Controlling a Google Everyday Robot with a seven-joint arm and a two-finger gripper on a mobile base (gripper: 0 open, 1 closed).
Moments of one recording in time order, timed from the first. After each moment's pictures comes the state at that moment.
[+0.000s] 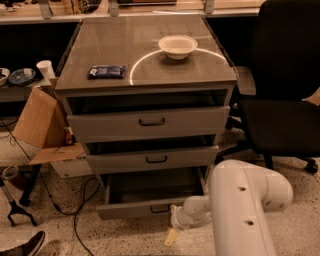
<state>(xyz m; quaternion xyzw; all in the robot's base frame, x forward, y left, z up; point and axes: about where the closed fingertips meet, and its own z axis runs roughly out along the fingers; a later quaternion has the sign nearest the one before) 0.520 -0.045 0.154 -0.59 0.76 0.16 0.19</state>
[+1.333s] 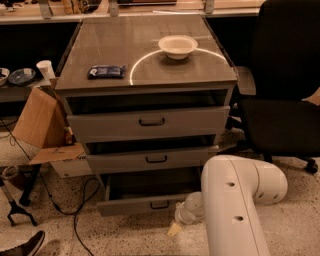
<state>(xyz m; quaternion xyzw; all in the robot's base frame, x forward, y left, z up) 0.543 -0.073 0.157 -0.55 0.81 0.12 0.18</state>
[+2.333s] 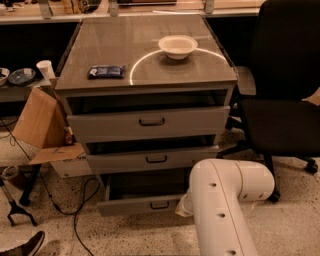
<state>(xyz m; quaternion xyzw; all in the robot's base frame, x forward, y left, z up) 0.596 -0.106 0.131 -0.58 0.79 0.07 0.17</state>
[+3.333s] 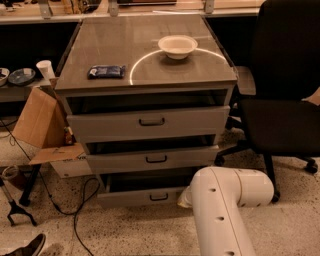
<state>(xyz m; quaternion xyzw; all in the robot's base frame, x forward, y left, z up) 0.650 -0.124 0.121 -0.58 0.79 0.07 0.19</state>
